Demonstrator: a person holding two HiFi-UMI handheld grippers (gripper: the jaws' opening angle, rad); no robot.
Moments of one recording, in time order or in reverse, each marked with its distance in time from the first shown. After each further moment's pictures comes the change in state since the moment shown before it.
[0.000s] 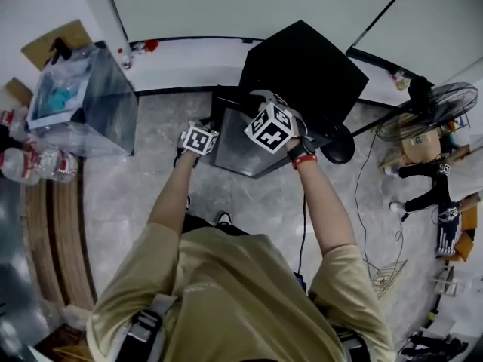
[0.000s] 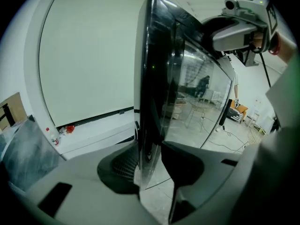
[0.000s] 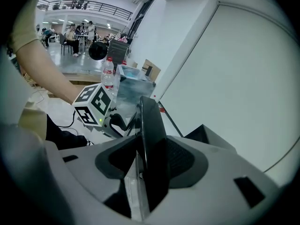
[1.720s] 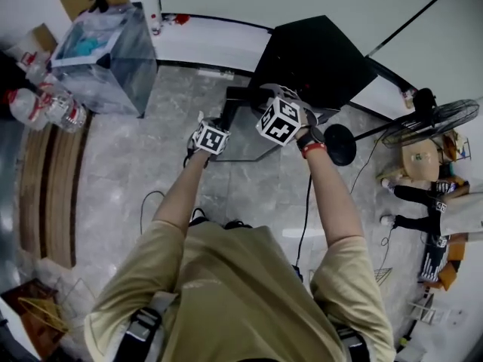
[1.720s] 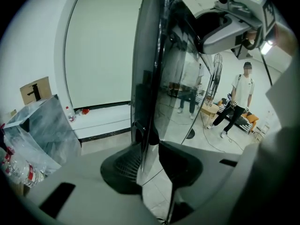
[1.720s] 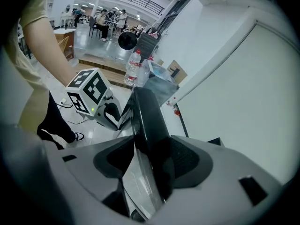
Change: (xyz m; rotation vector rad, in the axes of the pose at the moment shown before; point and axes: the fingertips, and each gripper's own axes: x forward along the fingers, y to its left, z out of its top) left arm -0.109 -0.105 -0.105 -0.159 0.027 0.139; right arm -0.071 0.129 -0.007 -0.296 0.045 0.101
